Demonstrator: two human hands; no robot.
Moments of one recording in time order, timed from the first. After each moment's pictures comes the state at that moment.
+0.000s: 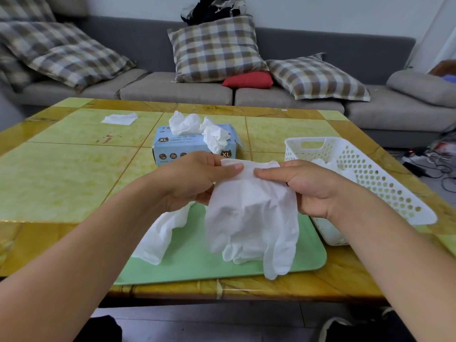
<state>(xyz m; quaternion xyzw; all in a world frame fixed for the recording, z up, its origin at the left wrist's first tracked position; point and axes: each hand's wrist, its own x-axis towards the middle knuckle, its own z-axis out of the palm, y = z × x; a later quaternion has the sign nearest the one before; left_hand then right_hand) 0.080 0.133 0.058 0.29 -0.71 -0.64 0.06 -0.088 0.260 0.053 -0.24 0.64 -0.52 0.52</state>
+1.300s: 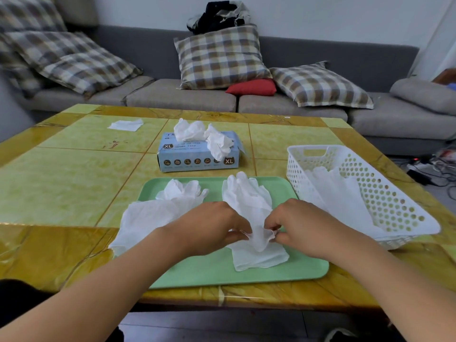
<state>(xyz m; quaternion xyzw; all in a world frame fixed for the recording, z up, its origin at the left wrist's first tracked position) 0.076 0.133 -0.027 0.04 -0.98 -0.15 0.09 -0.094 0.281 0.002 -0.64 0.76 -0.02 0.10</state>
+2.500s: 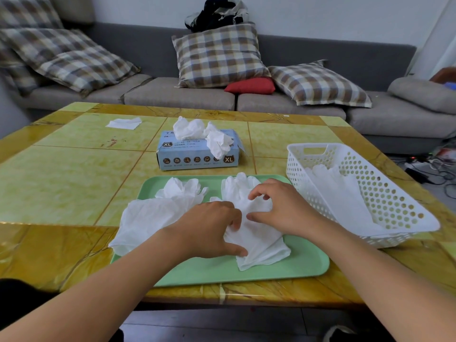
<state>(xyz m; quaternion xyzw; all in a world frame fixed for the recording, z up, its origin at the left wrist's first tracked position) 0.079 0.135 -0.032 0.15 -0.98 -0.11 0.02 -0.100 0.246 -0.018 -0.57 0.79 -0.21 0.10</state>
